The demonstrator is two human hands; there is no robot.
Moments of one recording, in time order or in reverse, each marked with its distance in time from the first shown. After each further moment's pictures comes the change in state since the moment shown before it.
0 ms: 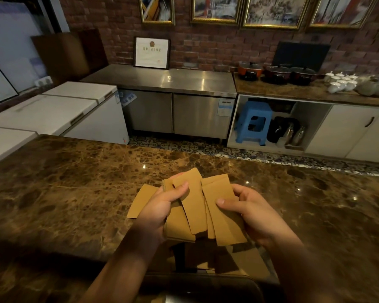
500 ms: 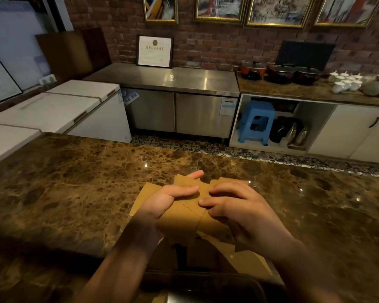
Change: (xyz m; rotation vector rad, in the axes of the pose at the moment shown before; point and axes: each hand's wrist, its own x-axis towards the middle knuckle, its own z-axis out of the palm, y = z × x) left_hand -0.001 0.016 -0.001 0.020 -0.316 -0.123; right_hand -0.021 -0.009 0.009 -1.125 -0.077 -0.929
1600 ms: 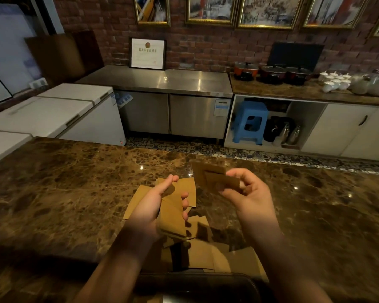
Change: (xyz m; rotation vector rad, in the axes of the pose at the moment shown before) left_hand 0.007 -0.012 -0.004 -0.280 0.247 -0.009; right_hand 0.014 -0.003 0.011 0.814 0.494 0.725
